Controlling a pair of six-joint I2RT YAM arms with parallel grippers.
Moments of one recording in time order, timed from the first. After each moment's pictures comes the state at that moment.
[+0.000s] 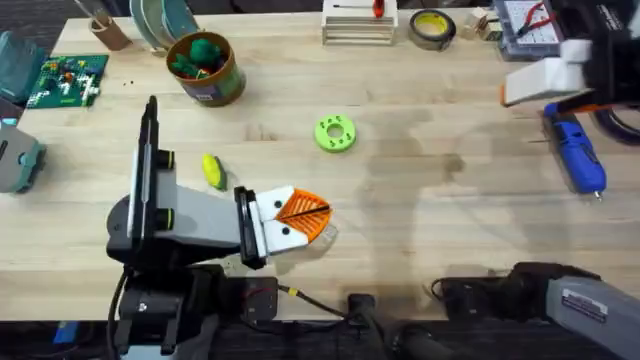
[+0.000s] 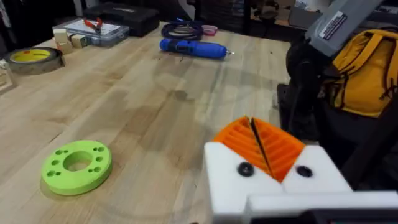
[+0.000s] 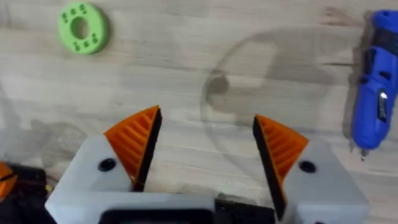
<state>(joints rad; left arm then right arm) 0.01 0.01 0.01 -0.16 1.35 0.05 -0.10 1.18 1.37 -1.36 -0.21 -0.08</state>
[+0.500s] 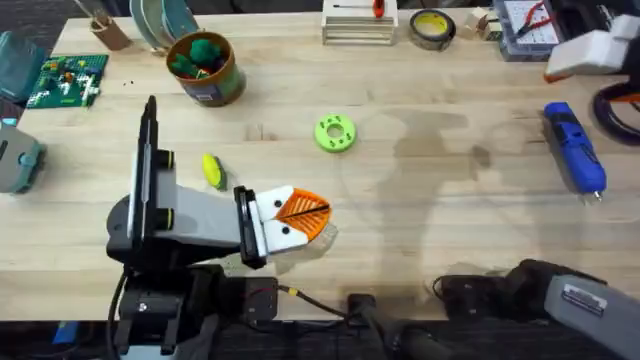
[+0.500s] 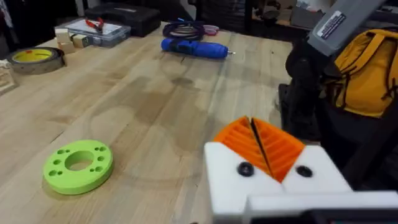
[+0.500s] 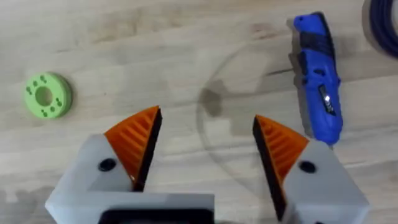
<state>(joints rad) 0.01 0.01 0.01 -0.16 1.34 0.05 -0.30 1.19 1.35 -1.24 -0.17 -0.04</state>
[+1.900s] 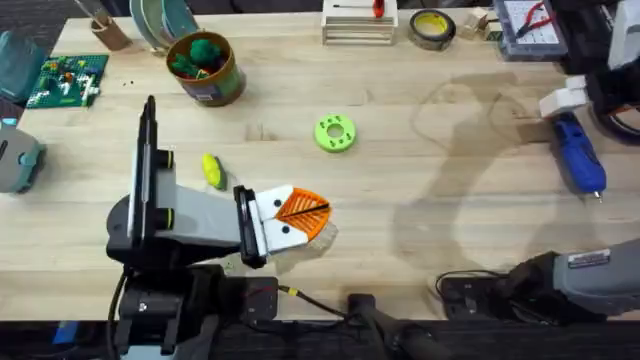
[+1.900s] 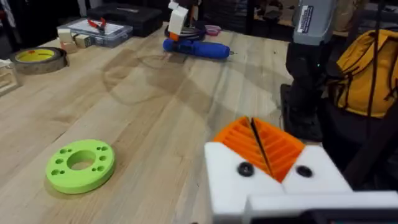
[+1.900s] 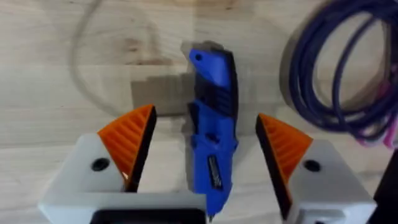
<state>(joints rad) 0.01 0.01 0.01 -0.15 1.33 0.05 -0.51 1.74 1.35 -0.91 0.04 -0.55</state>
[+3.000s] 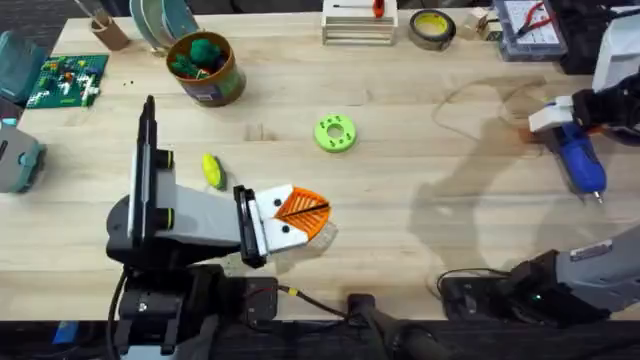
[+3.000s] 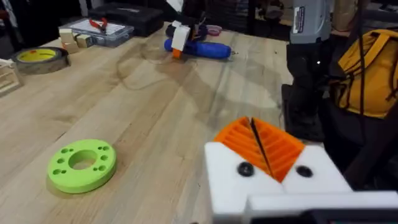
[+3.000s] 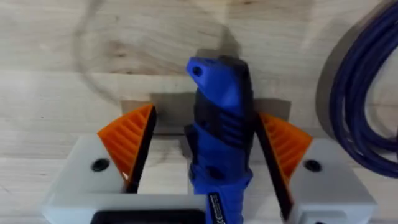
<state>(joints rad) 0.01 0.01 0.01 -0.15 1.33 0.05 -0.60 1.91 1.35 -0.87 -0.09 -0.60</state>
